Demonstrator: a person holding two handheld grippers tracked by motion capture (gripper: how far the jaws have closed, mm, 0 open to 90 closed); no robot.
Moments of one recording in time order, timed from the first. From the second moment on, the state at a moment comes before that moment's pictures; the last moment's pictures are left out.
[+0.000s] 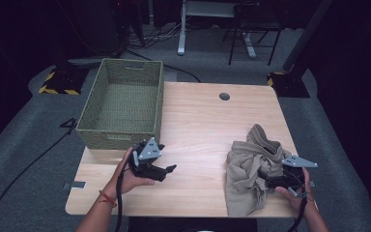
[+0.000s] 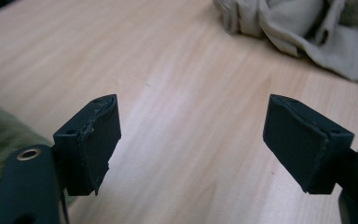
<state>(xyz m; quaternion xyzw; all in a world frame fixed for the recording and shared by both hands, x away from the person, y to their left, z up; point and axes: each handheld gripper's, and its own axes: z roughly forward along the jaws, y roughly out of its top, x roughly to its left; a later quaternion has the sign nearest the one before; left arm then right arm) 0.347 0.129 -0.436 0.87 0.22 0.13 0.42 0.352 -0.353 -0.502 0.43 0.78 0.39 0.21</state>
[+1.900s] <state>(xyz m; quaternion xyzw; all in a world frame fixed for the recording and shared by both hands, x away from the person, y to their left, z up) 0.357 0.078 -0.484 0.92 0.23 0.16 0.26 0.351 -0.347 -0.428 0.39 0.77 0.44 0.25</state>
